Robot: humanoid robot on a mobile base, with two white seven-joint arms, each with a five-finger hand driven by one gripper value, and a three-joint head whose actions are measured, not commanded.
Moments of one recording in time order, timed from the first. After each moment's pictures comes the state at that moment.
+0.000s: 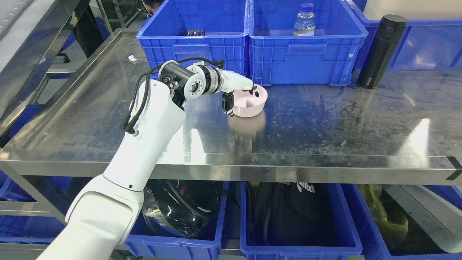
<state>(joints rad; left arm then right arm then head) -0.92 0.10 -0.47 -1.22 -0.97 -0.13 -1.06 0.00 0.00 0.05 0.00 0.05 -0.08 -0.02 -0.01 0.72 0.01</state>
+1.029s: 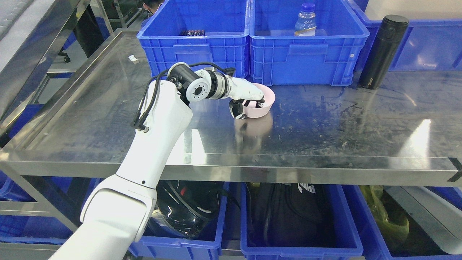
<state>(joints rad) -0.93 0.02 -0.33 -1.09 -0.98 -0.46 -1.07 0.00 0.00 0.05 0.00 0.05 -0.08 -0.02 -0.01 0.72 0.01</state>
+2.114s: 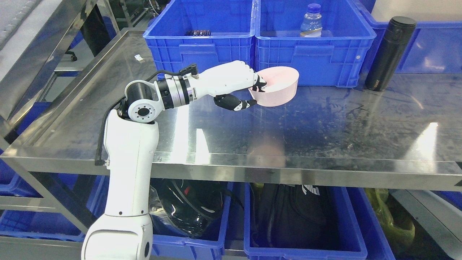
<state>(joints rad) -0.68 0.00 0.02 -1.40 -0.59 -0.78 -1.03 0.00 0.00 0.05 0.00 0.05 -0.08 -0.02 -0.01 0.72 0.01</state>
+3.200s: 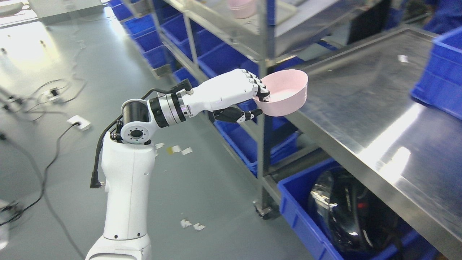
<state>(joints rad) -0.58 0.00 0.01 -1.57 -0.47 -0.78 -1.02 0.00 0.00 0.05 0.00 0.05 -0.08 -0.02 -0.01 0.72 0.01</state>
